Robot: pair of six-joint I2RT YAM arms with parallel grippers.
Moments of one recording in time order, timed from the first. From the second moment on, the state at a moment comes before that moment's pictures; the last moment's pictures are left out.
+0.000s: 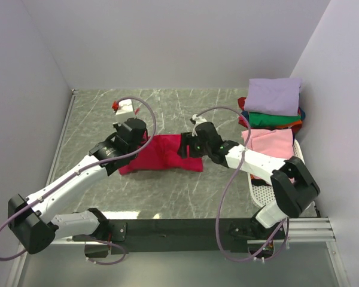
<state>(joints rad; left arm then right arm) -0.72 1.16 1.04 -0.40 -0.76 -0.54 0.67 1.51 0.91 -0.07 -0.05 0.46</state>
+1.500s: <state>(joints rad) -0.51 1.15 1.01 -0.50 -0.81 -0.60 0.84 1.82 1.28 -0.29 0.07 0.42</state>
